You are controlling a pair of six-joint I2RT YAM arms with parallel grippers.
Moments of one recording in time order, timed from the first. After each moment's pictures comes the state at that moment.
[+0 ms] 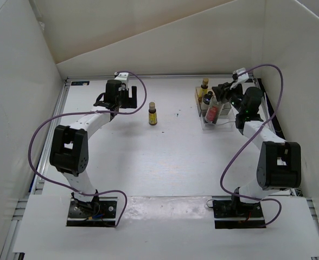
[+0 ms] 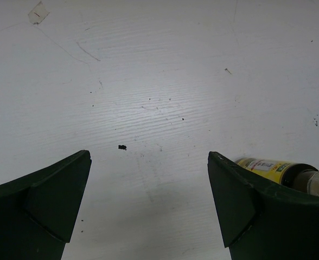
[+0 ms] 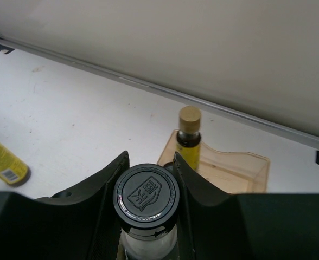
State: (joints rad) left arm -0.28 1.77 1.25 -0.02 -0.05 -0.09; right arm 0.01 1.52 0.91 0.63 -0.50 0.03
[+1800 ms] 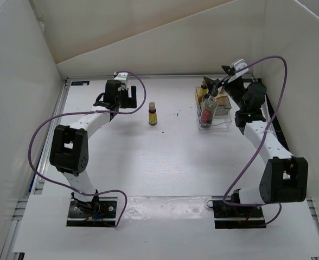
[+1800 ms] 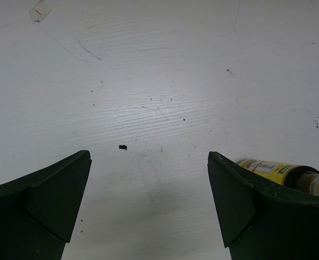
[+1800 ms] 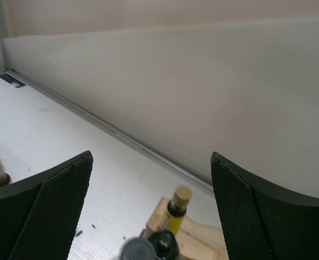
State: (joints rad) left arm -0.27 1.77 1.25 -0.02 -0.05 -0.11; right arm 0.10 1.39 0.99 0.63 -0.49 -0.12
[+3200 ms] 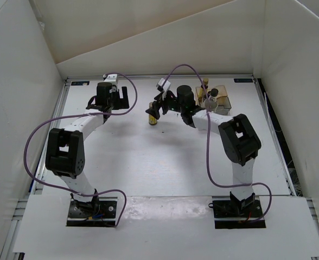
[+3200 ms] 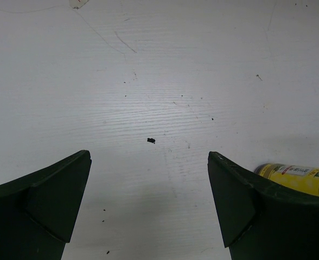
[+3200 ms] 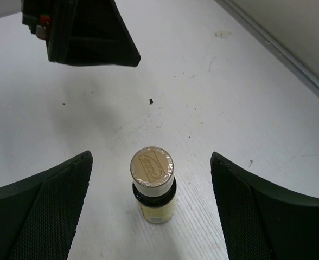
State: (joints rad) left arm -0.19 1.72 1.17 0.02 -0.04 -0.14; right arm 0.57 1.99 1.31 0.48 -0.57 -0.11
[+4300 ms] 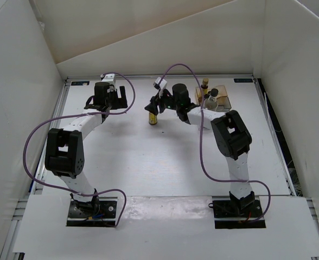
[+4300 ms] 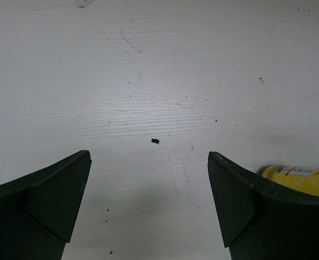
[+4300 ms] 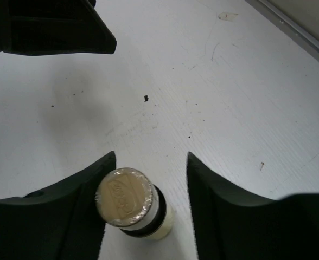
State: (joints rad) left arm -0.17 1.72 1.17 0.02 -0.02 -0.15; right arm 0.57 2.14 1.45 0.43 -0.58 -0.06
